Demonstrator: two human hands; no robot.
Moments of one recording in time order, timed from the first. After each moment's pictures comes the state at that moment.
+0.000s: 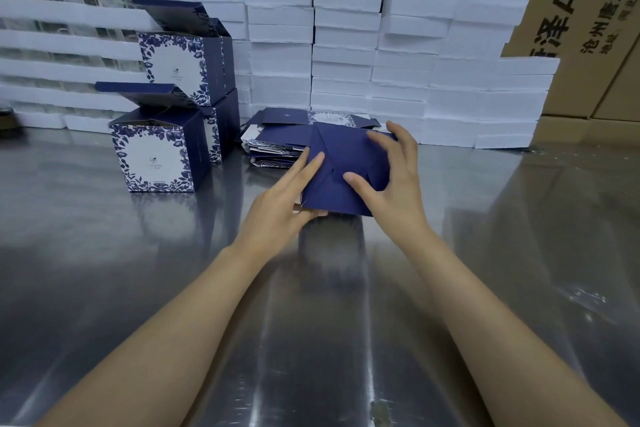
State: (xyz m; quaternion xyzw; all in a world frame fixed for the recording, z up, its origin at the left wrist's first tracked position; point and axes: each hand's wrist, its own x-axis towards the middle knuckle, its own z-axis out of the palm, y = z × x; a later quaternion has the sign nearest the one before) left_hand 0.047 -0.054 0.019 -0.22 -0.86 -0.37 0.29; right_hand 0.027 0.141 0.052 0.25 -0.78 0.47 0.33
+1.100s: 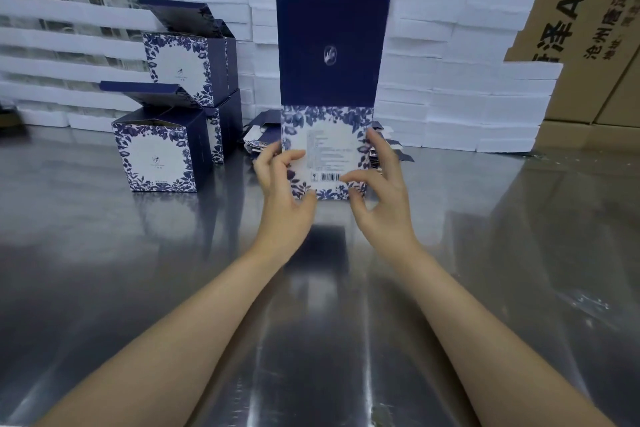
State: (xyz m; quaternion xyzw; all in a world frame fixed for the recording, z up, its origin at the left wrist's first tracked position) left_hand 0.052 -0.028 0.026 -0.15 -0.73 -0.53 0.41; right_hand 0.023 0.128 0.036 0.36 -0.72 0.43 0.39
